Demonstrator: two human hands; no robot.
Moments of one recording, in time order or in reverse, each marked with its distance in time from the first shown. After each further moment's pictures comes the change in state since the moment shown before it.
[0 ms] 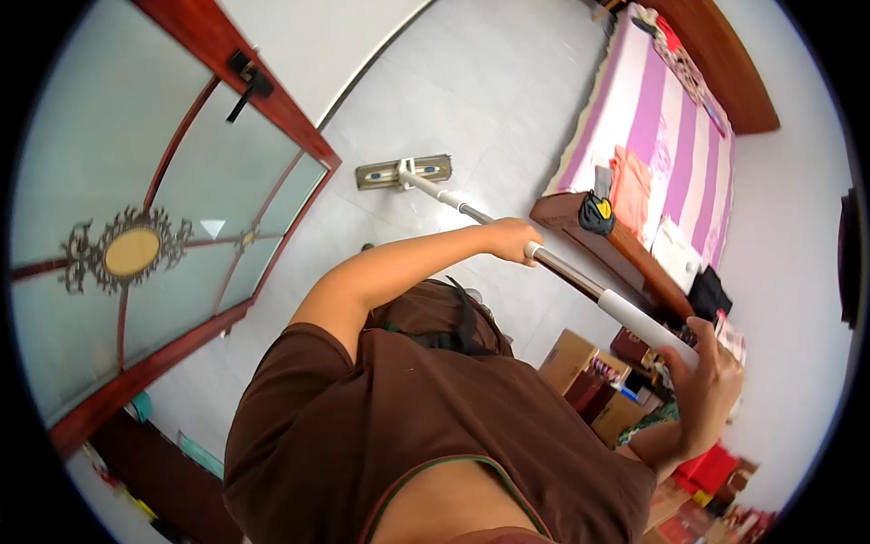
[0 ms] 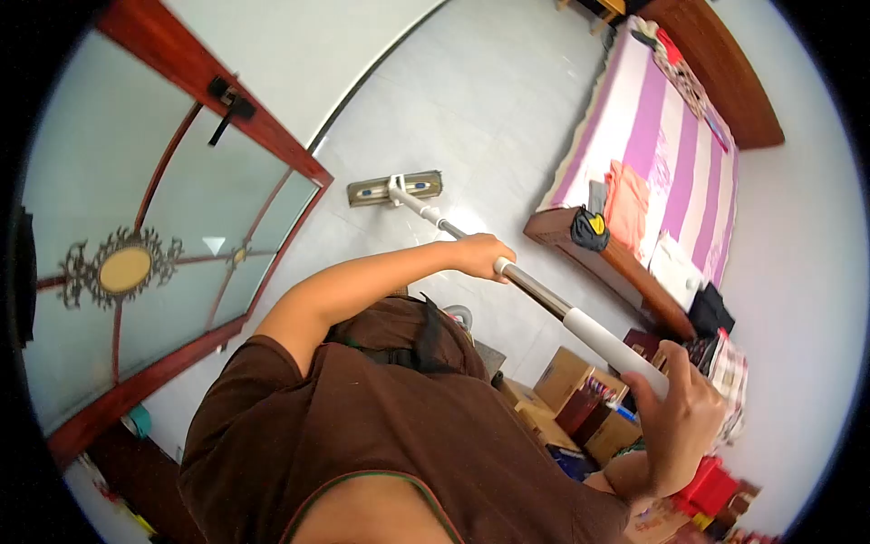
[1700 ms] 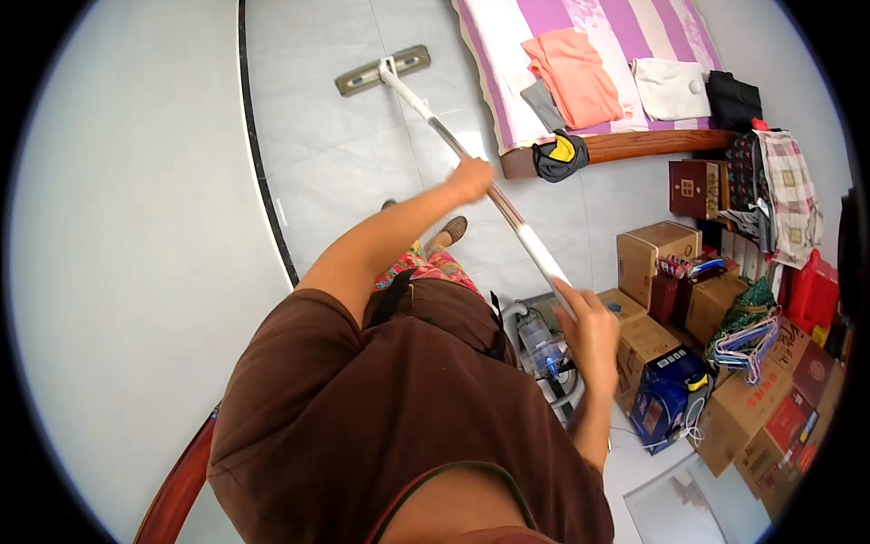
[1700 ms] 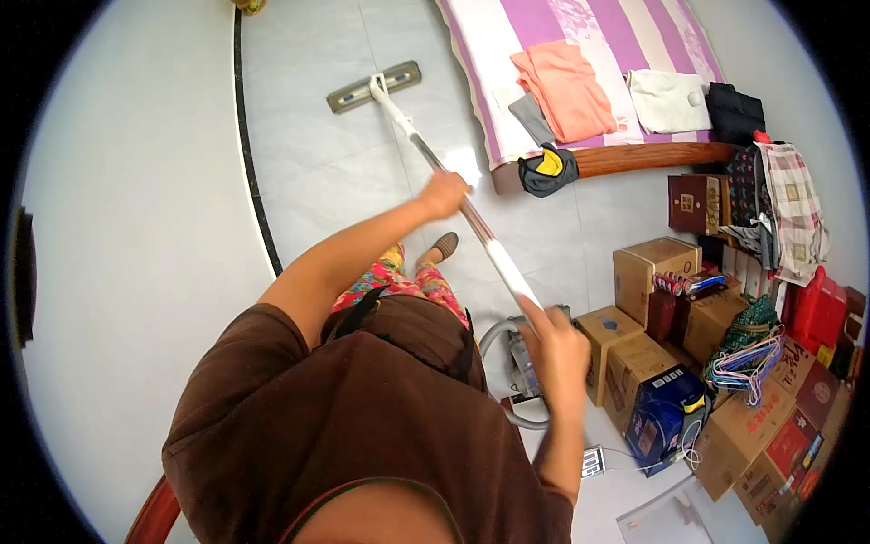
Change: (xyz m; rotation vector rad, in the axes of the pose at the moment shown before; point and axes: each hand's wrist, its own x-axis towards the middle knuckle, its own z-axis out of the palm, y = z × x) left_hand 0.435 -0.211 -0.045 0.797 -0.419 0.143; right_hand 0.202 0.109 0.284 0.741 -0.263 0.735
